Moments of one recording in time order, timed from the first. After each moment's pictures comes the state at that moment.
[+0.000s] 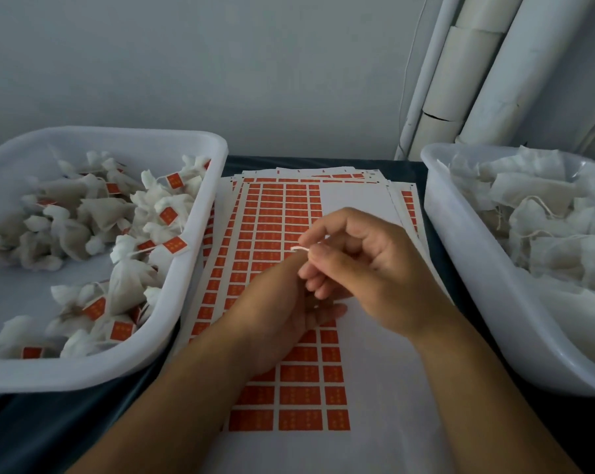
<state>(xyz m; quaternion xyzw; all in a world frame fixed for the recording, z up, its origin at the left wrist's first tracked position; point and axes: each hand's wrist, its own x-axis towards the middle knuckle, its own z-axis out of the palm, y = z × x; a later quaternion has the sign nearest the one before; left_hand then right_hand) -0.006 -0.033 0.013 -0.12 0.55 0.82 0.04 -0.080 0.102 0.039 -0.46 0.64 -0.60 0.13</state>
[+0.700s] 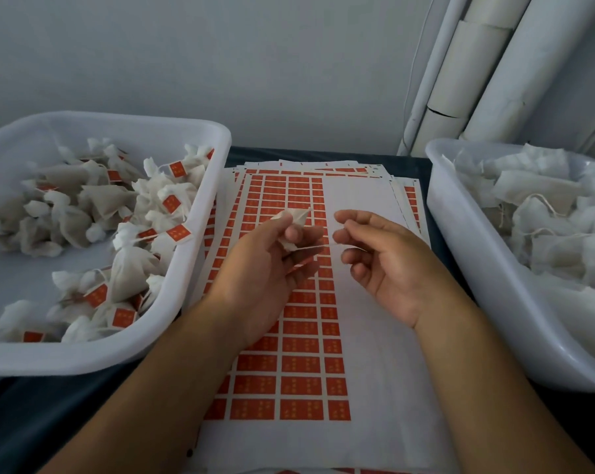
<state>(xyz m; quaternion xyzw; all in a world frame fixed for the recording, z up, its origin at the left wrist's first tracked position) -0.008 -0.050 0.020 -0.19 0.50 0.84 -0.07 -0.100 0.100 0.028 -0.11 0.62 -0.73 0.28</state>
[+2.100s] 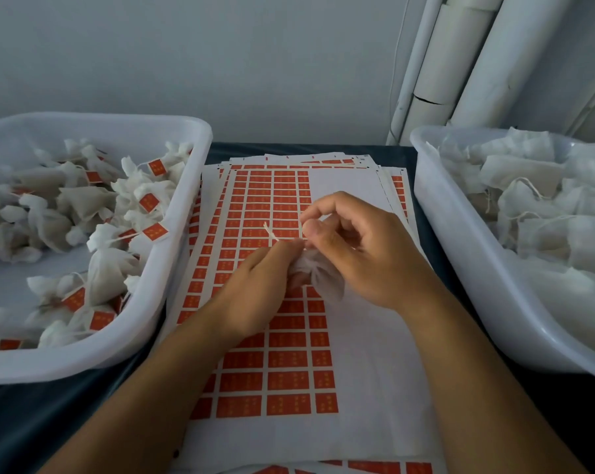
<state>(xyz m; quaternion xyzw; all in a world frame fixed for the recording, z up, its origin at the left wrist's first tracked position) -0.001 -0.044 0.010 -0.07 0.82 0.57 -0.03 -0.096 0.107 0.029 -0.44 0.77 -0.47 0.00</state>
